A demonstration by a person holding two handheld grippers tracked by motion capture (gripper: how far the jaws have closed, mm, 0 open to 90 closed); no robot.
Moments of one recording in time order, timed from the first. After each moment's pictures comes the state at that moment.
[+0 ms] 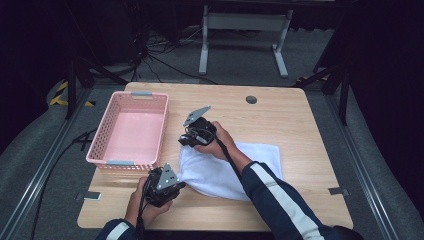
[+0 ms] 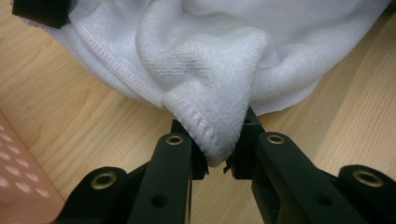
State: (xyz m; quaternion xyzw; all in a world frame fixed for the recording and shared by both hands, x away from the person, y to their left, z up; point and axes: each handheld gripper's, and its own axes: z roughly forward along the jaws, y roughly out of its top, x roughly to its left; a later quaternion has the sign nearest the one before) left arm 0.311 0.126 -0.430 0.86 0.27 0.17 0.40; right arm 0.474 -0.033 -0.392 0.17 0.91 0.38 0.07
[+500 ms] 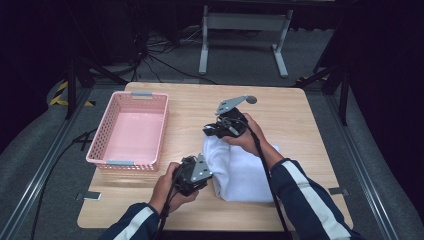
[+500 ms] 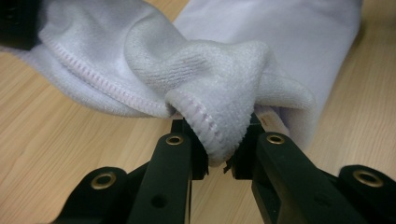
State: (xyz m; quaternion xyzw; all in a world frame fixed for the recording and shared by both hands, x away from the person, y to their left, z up) left arm 0.330 0.040 -0.395 0.89 0.16 0.18 0.38; right arm 0.468 -0.120 -0.347 0.19 0.89 0.41 0.09
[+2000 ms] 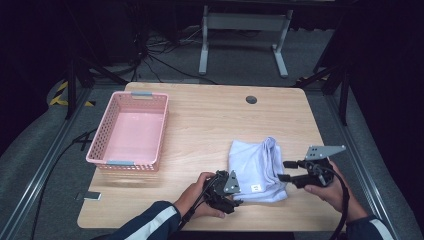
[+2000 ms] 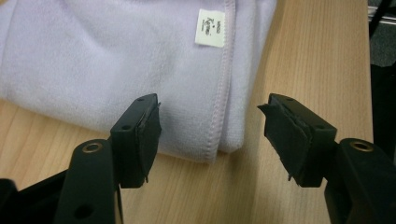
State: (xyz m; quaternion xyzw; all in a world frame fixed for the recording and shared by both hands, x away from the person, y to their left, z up) left arm 0.324 -0.013 -0.443 0.93 0.09 0.09 0.35; right arm 0.340 -0.325 -0.390 0.30 0.86 0.41 0.07
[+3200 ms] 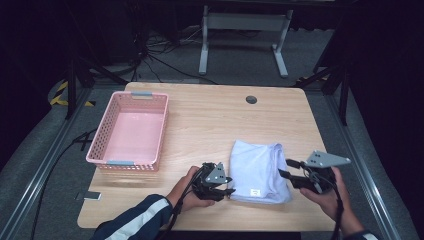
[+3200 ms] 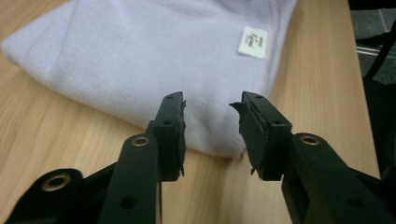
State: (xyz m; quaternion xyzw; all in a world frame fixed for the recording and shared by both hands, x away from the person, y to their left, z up) left arm 0.345 0.011 -0.440 0.90 0.08 0.05 0.41; right arm 0.320 -0.307 -0.376 0.34 0.82 0.41 0.21
